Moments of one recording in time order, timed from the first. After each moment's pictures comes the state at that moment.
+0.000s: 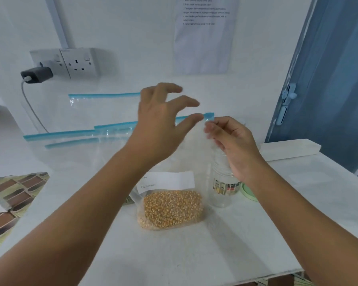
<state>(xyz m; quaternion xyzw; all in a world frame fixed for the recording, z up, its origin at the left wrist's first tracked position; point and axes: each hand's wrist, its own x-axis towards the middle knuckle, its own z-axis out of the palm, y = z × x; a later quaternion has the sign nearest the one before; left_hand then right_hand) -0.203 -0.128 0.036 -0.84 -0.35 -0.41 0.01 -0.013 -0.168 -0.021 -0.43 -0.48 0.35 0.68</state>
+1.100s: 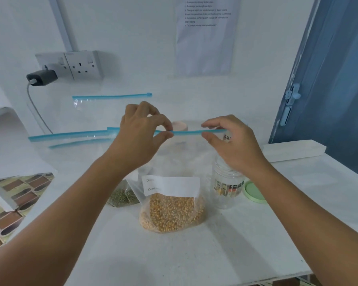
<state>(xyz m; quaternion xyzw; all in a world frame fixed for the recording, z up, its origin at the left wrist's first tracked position) -0.235 -0.101 0.017 -0.85 -0.41 -0.33 0.03 0.004 -0.163 -0.023 -0.55 -0.65 0.03 0.52</state>
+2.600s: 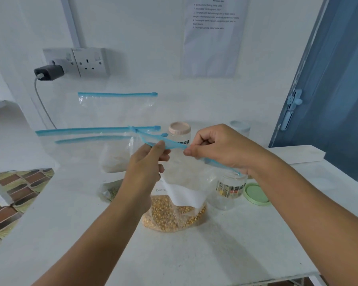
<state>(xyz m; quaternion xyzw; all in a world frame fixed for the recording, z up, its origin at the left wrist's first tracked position) -0.229 -0.164 -0.022 -0.48 -0.49 -0.51 -0.52 -0.034 -0.174 0.018 -0.57 -0.67 0.31 0.36</state>
